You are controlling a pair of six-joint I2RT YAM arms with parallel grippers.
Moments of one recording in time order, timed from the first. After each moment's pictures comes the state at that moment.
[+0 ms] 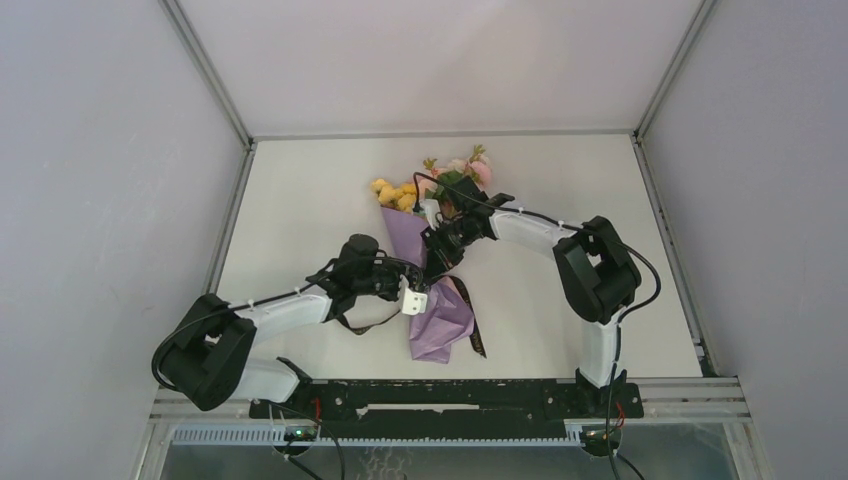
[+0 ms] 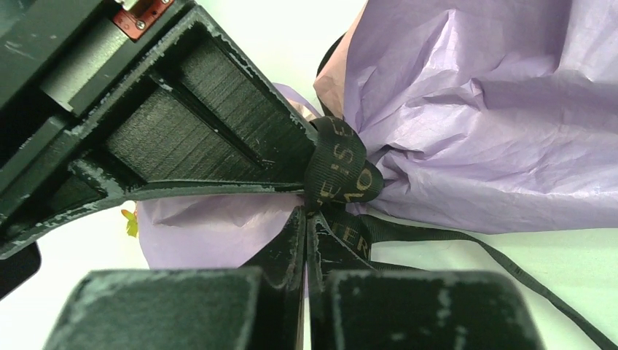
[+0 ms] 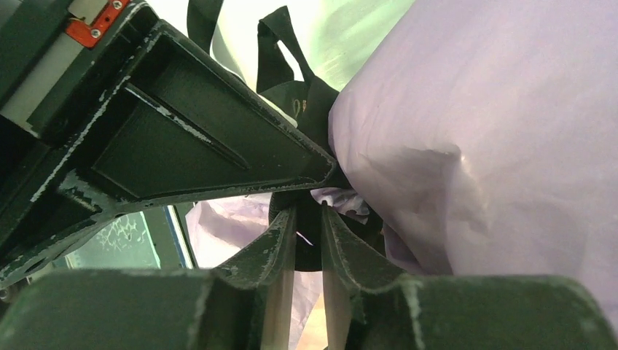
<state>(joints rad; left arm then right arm) -0.62 1.34 0.54 0.21 0.52 1.26 0.62 1.93 1.36 -0.54 -0.80 -0.08</state>
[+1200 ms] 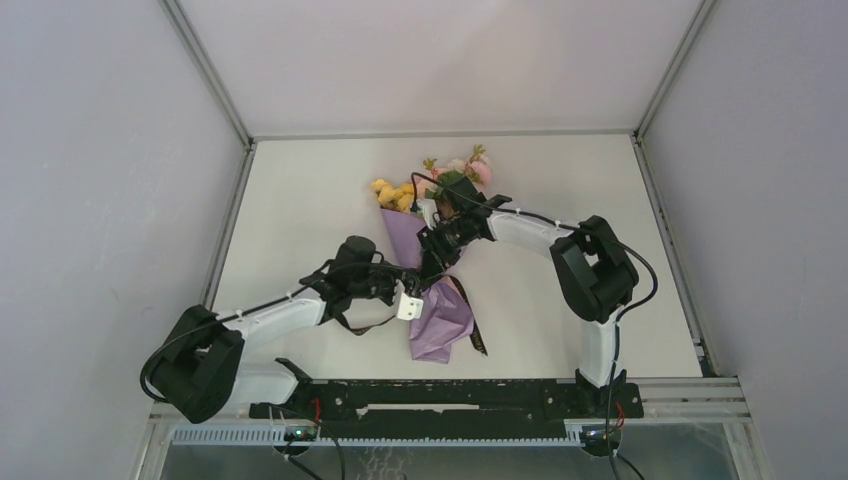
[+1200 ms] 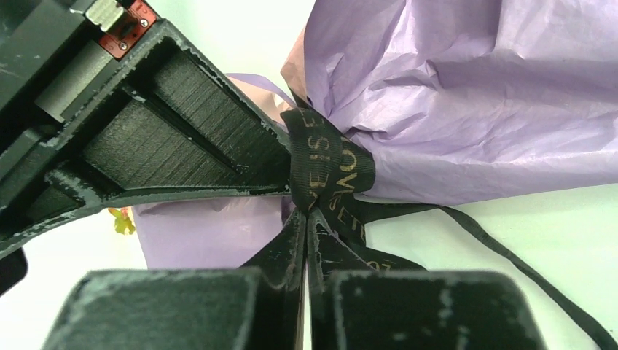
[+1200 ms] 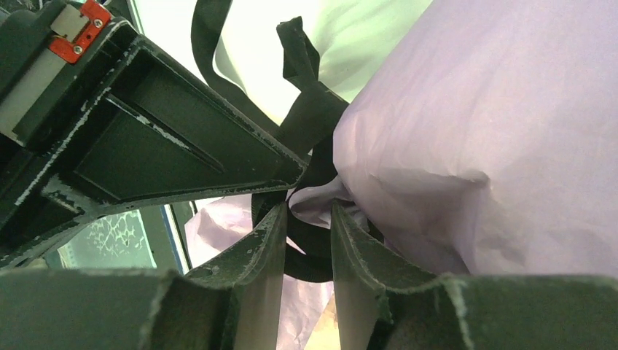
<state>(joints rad) -0.62 1.28 0.54 0.07 0.52 1.30 0.63 1.95 1.36 -0.50 -0.82 -0.07</state>
